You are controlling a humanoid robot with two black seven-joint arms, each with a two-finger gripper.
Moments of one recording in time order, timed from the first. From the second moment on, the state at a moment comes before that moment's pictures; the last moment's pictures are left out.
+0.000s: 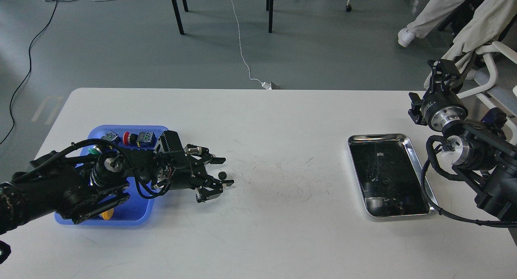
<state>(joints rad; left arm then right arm) -0.86 0.40 -0.01 -0.93 2.08 0.17 -0.49 0.74 -0.50 0.52 0.83 -0.06 -0.17 0.29</state>
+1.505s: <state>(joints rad) -0.82 0.39 -0.01 -0.85 2.09 0.23 -0.49 0.74 -0.50 0.50 0.83 -0.06 -0.17 0.29</state>
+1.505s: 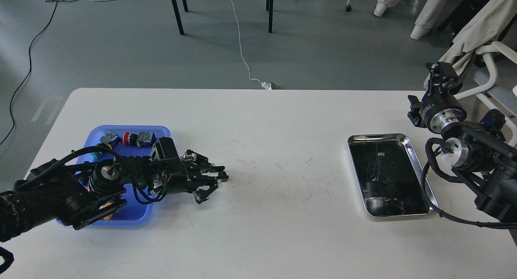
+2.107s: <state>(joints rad) -0.85 0.47 0.00 -0.91 2.09 0.22 -0.49 0.73 -0.50 0.50 0.83 -0.08 -0.17 0.29</state>
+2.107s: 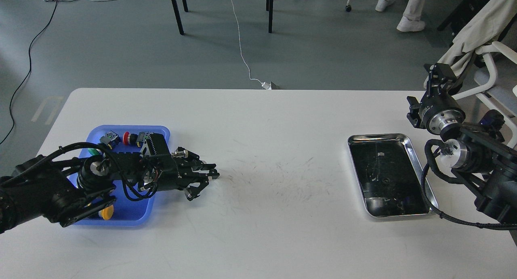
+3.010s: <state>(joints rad) -0.86 0.80 0.01 -0.93 2.06 0.21 -0.49 0.74 -0.50 0.50 0.84 -0.08 -0.17 0.29</state>
